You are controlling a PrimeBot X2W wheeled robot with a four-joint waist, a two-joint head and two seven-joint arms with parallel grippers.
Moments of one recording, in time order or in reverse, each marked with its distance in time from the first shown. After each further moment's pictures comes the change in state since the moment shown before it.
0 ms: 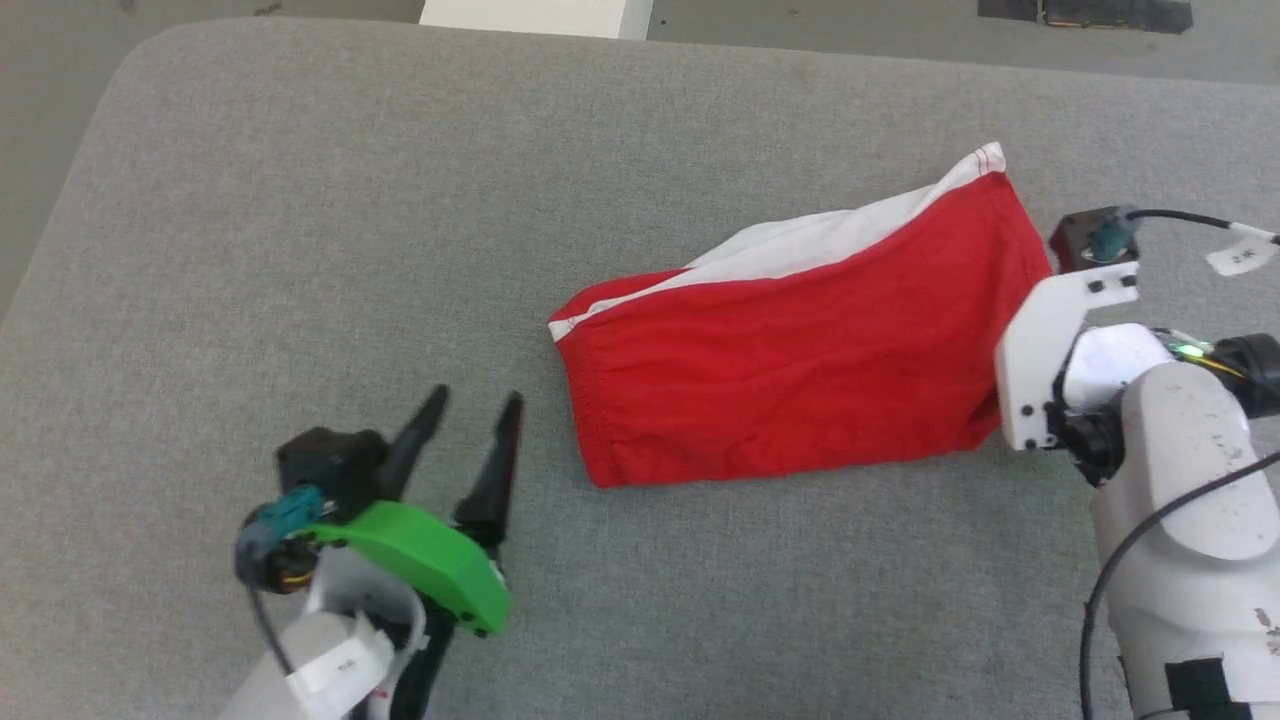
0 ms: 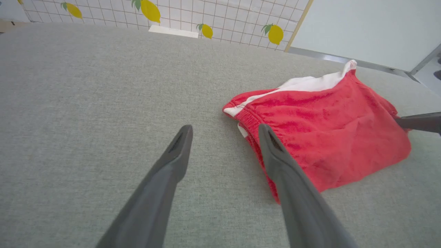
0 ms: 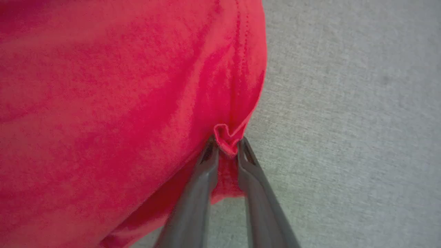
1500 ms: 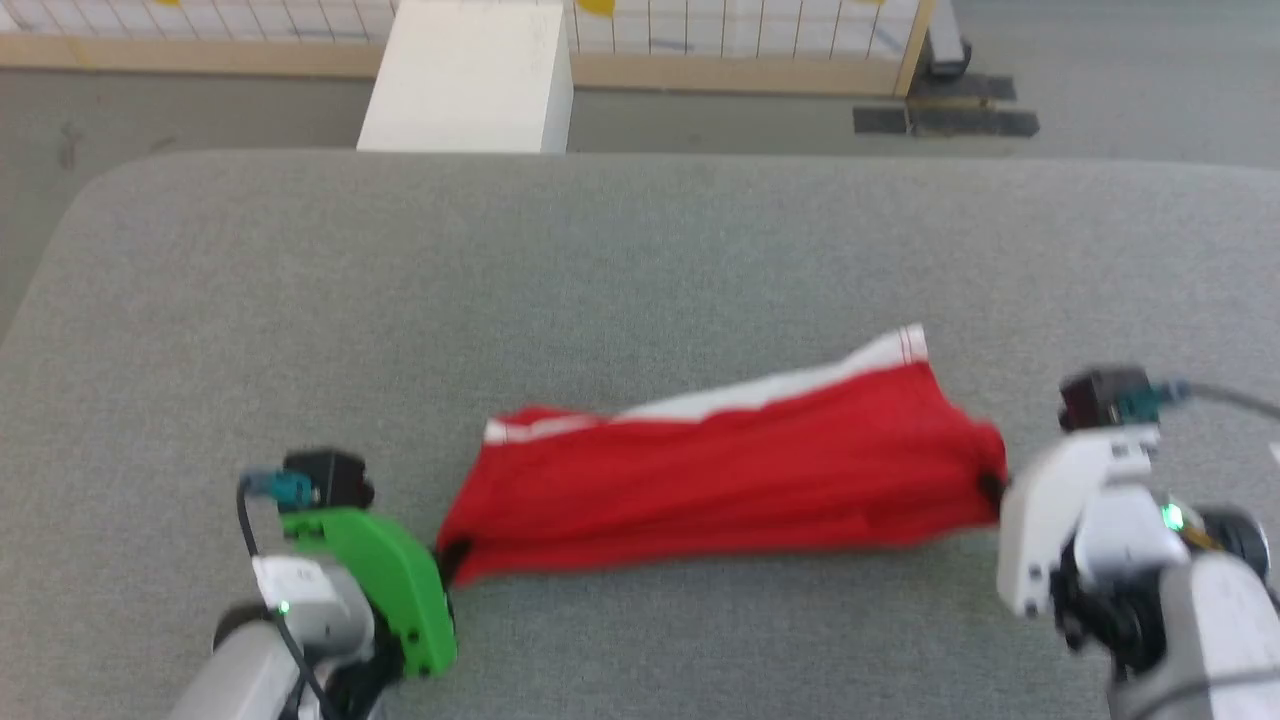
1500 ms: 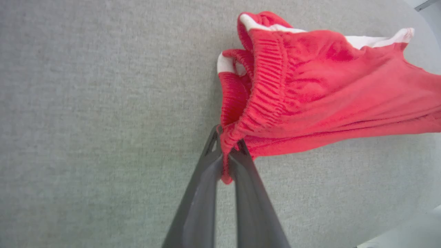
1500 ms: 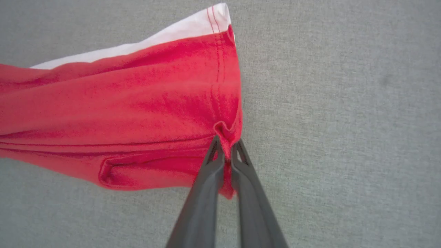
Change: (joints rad) left arm -0.007 0.060 0.015 0.128 -0.264 0.040 0.486; right arm 0.385 0.010 0.046 -0.416 0.340 0.000 0.012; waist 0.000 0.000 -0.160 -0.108
